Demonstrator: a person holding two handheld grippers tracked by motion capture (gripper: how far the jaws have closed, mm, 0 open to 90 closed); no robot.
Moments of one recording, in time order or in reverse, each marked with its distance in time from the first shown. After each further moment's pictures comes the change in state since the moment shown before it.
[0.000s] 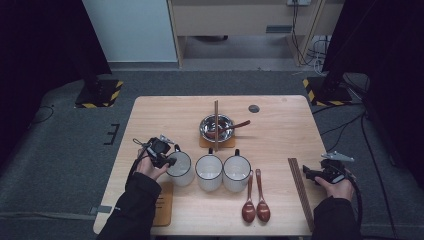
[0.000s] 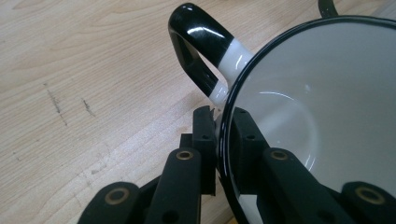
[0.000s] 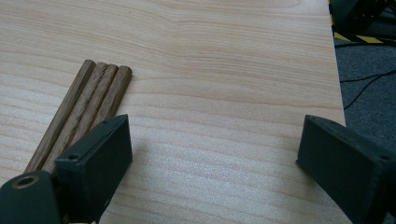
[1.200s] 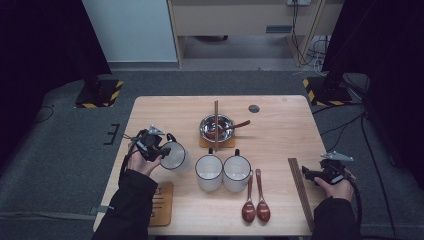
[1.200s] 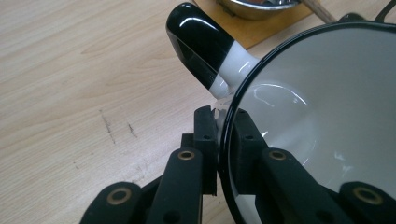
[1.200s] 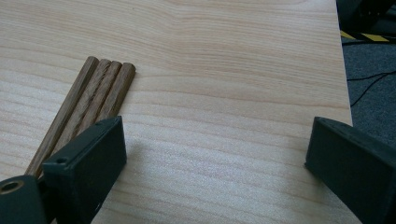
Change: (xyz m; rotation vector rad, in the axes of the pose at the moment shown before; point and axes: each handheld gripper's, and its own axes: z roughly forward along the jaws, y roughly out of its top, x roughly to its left) left arm 0.010 0.010 -0.039 -0.129 0.043 -0.037; right arm 0.000 0.000 0.001 0.013 0.013 -0.004
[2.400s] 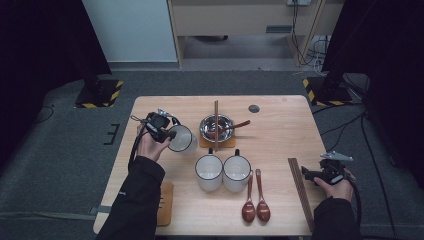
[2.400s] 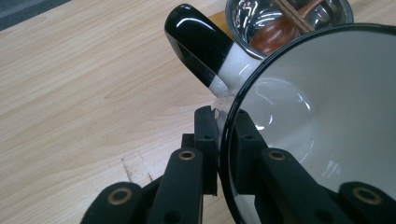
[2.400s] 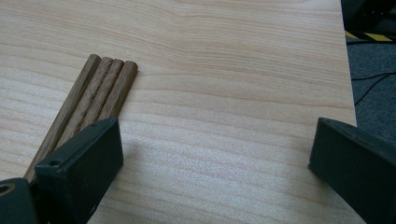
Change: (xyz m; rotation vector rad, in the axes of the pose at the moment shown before) left arm 0.008 0.053 0.020 0.005 0.065 0.000; right arm 0.001 0.000 0.001 0.008 0.008 -0.003
